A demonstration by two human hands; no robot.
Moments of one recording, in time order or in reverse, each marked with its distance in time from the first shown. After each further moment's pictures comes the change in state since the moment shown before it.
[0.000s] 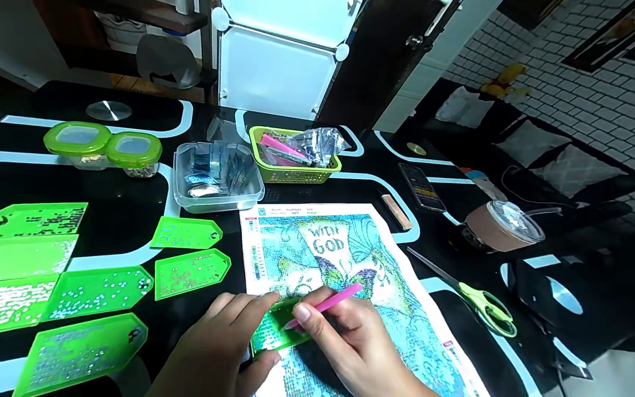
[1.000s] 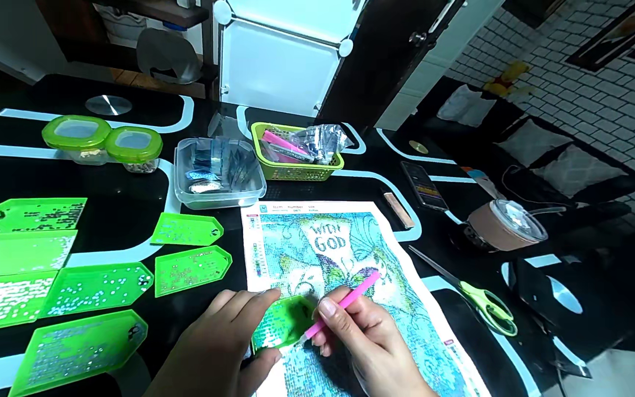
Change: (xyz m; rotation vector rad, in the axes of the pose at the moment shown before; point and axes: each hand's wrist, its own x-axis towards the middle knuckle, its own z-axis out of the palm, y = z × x) left_hand 0.000 0.000 0.001 -0.002 0.004 -0.001; right_hand -0.014 -0.007 -0.002 0.375 0.086 0.229
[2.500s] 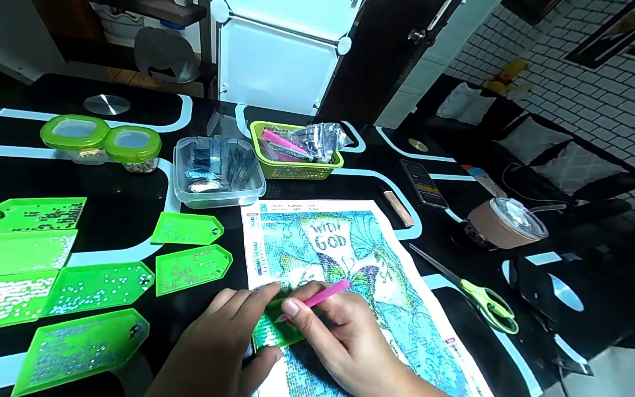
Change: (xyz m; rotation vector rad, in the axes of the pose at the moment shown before) left_hand -0.001 -0.002 0.003 0.042 0.037 0.015; right_hand 0.021 0.005 0.011 -0.522 -0.104 -0.230
